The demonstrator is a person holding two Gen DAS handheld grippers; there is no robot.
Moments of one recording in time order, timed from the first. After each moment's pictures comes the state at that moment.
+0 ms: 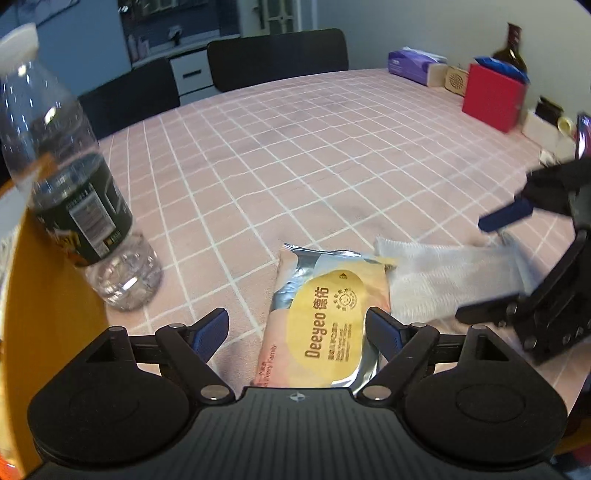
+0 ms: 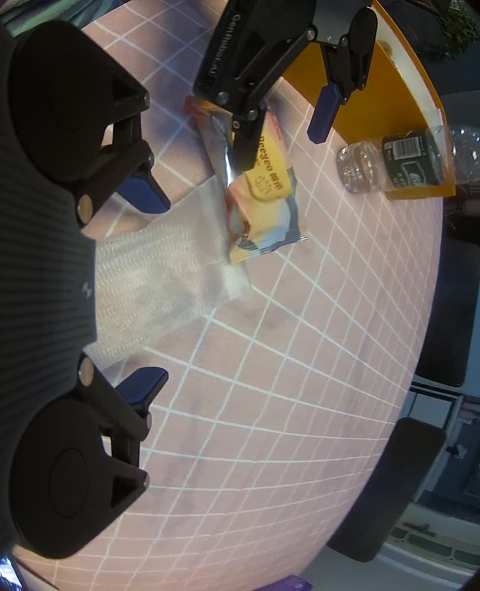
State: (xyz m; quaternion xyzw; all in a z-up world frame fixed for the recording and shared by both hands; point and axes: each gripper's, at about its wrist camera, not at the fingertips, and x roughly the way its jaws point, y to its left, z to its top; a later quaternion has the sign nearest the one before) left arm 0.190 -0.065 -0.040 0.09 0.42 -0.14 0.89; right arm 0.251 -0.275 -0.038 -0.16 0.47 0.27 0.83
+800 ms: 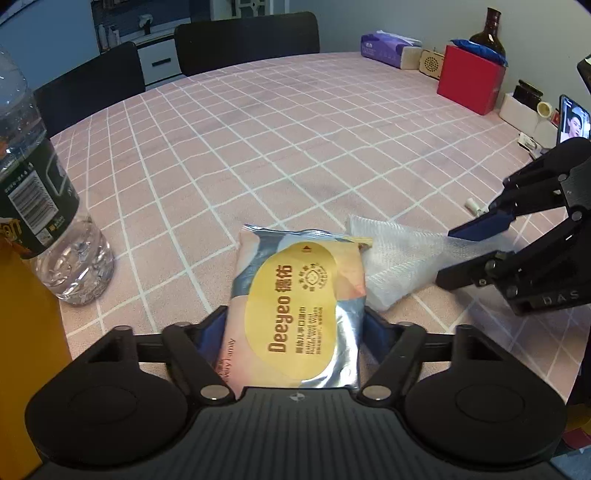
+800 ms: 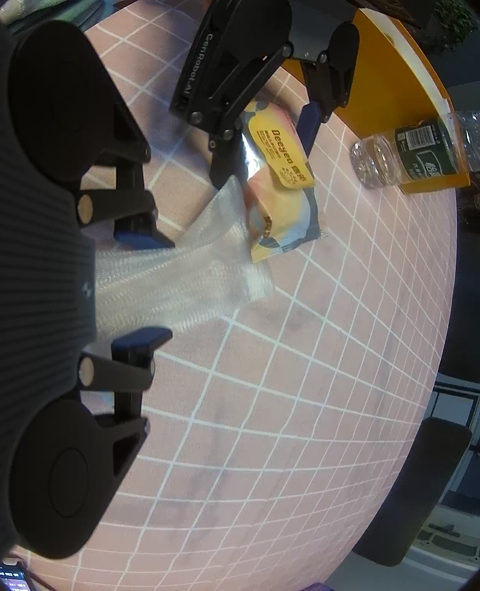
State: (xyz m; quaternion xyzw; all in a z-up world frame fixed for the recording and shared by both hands) left arm 0.193 -0.072 -0.060 0.10 0.44 -0.19 0.87; right arm 0.252 -0.274 -0.042 -0.15 0.48 0.26 0.82
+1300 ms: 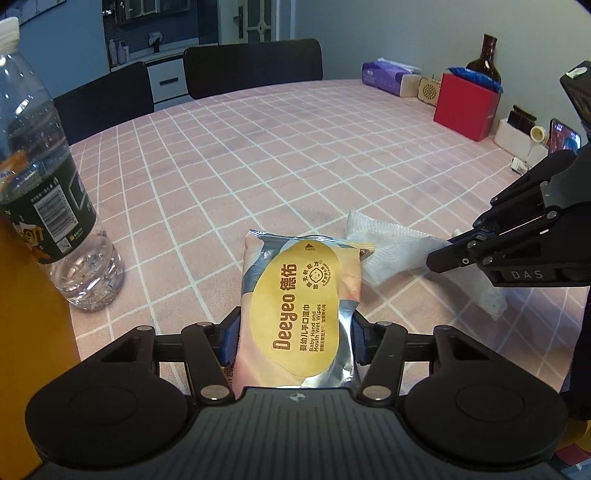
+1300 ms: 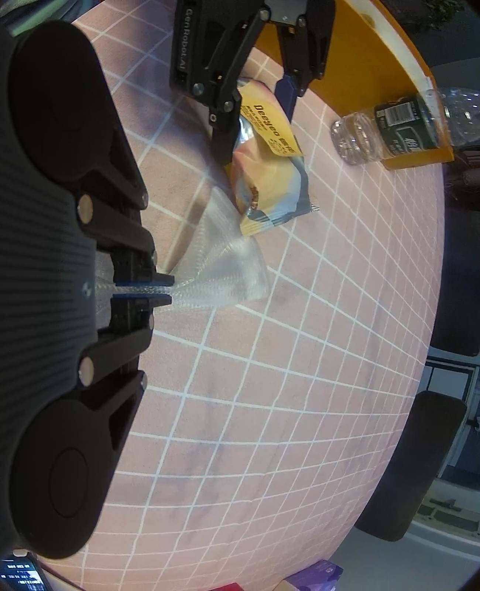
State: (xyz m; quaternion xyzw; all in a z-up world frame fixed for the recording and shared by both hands) left arm 0.177 -0.071 -0.043 0.08 0.40 -0.19 0.89; right arm 0.253 -0.277 -0.031 -0.13 0.47 0.24 0.84
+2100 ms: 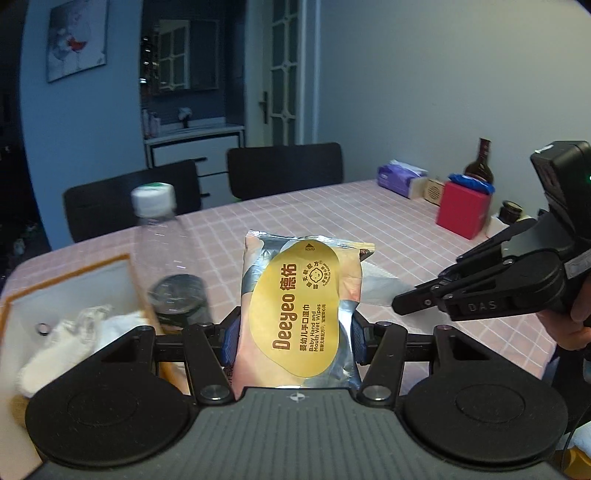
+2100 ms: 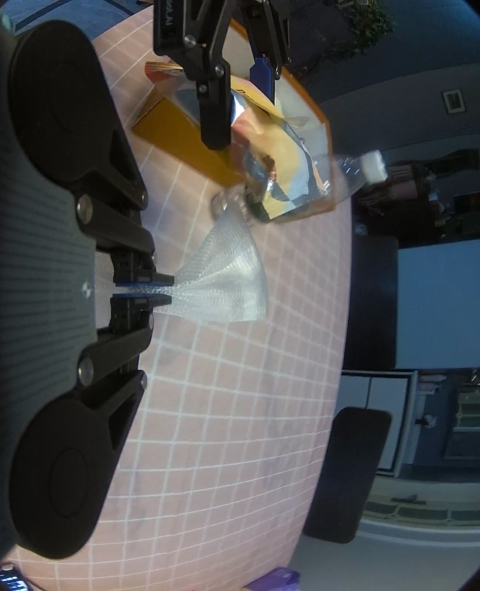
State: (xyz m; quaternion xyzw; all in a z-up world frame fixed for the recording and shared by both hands) left arm 0.133 0.004 0.076 0.05 0.28 -0.16 0.95; right arm 0.228 -0.228 0.068 -0.06 0.38 0.28 0.88
